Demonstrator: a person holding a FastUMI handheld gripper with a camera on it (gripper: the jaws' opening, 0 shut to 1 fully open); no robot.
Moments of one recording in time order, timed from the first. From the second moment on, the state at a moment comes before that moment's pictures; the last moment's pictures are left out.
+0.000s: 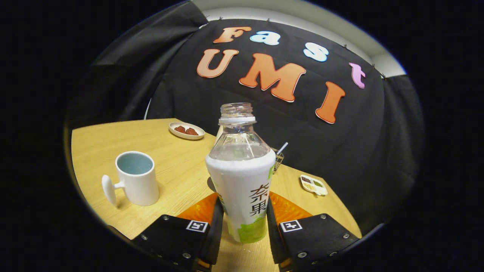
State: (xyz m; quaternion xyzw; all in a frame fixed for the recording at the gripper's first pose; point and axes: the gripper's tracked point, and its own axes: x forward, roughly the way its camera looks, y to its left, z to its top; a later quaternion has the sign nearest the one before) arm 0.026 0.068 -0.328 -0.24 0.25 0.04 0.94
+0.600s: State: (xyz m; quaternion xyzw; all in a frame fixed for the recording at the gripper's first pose) arm 0.040 0.086 -0.328 -0.46 0.19 0.05 0.87
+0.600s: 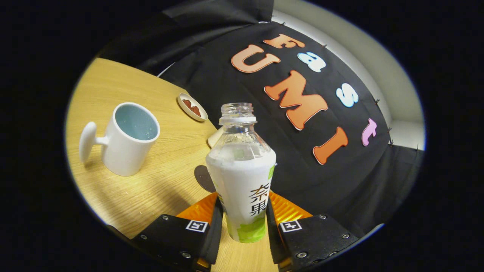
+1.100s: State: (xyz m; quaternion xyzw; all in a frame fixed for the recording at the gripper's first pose) arm 0.045 0.112 -0.317 -0.62 0.11 0.06 0.77
